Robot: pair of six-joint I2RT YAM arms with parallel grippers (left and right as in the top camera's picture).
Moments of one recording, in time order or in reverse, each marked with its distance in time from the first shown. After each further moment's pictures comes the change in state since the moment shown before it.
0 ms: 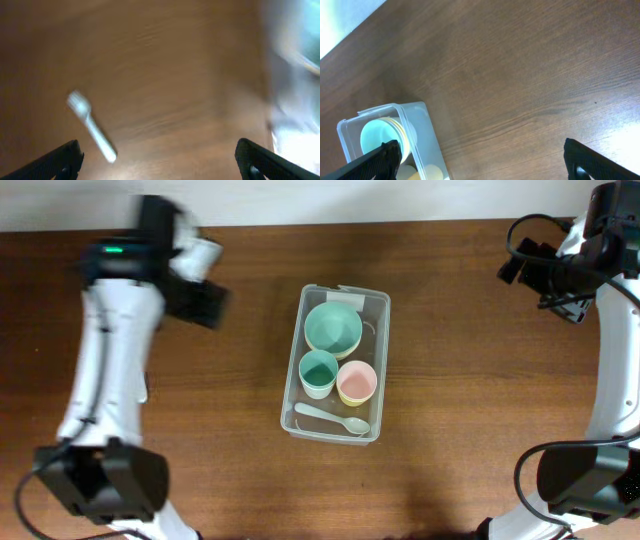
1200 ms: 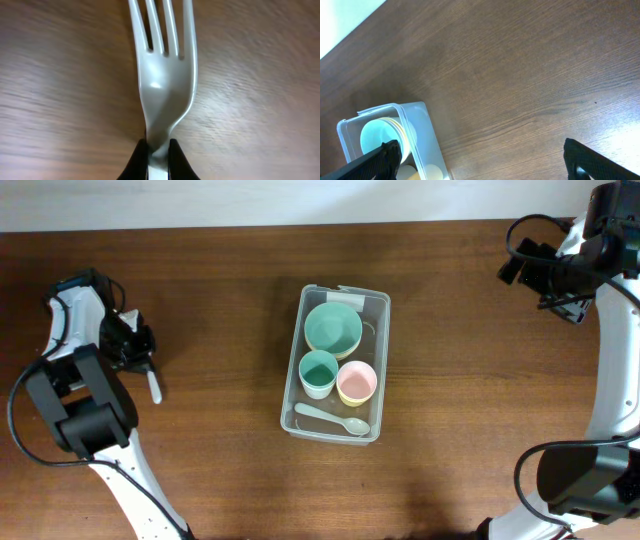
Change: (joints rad) left arm 0.327 0.504 -0.003 -0.024 0.127 -0.158; right arm 0.000 0.000 0.000 0.000 0.000 0.000
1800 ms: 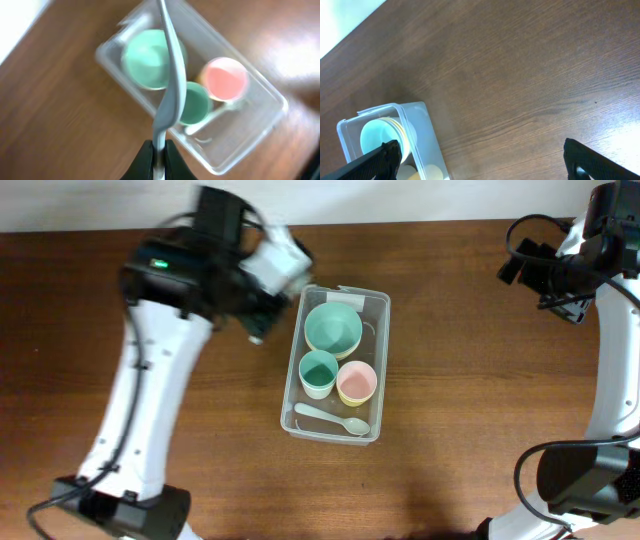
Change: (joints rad) left arm -0.689 -0.593 0.146 -0.071 0.128 0.463; right arm 0.000 0.000 0.000 0.000 0.000 0.000
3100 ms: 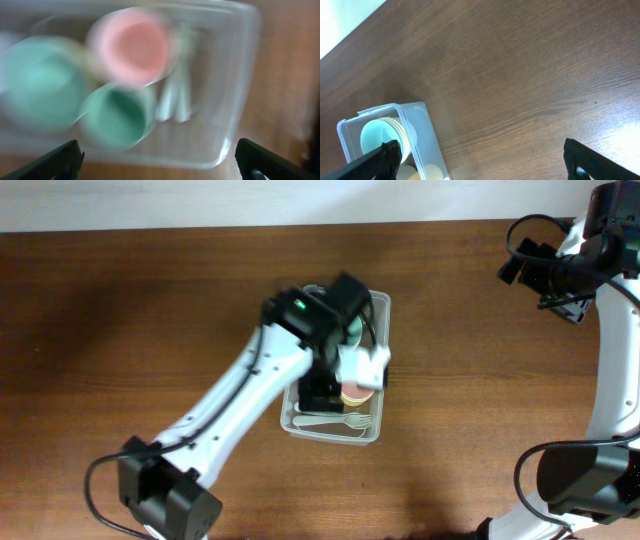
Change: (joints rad) left arm -0.304 0.071 -0.232 -0.003 -0.160 0.445; right arm 0.000 0.000 0.000 0.000 0.000 0.001
